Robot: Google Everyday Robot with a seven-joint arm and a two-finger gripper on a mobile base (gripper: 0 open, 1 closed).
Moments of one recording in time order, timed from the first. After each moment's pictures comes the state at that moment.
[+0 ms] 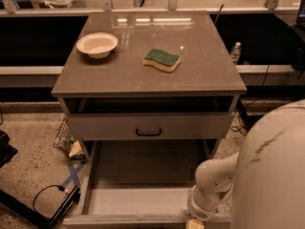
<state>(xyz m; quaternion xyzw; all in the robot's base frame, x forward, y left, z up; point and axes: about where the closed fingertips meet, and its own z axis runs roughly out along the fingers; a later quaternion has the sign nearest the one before) 0.346 -0.133 0.444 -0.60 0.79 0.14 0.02</state>
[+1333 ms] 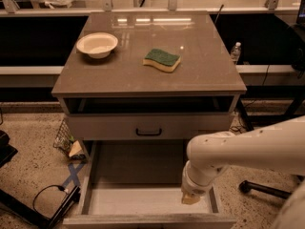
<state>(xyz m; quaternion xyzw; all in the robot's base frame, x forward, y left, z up) 0.395 -0.121 0.535 -0.67 0.74 0.06 0.03</state>
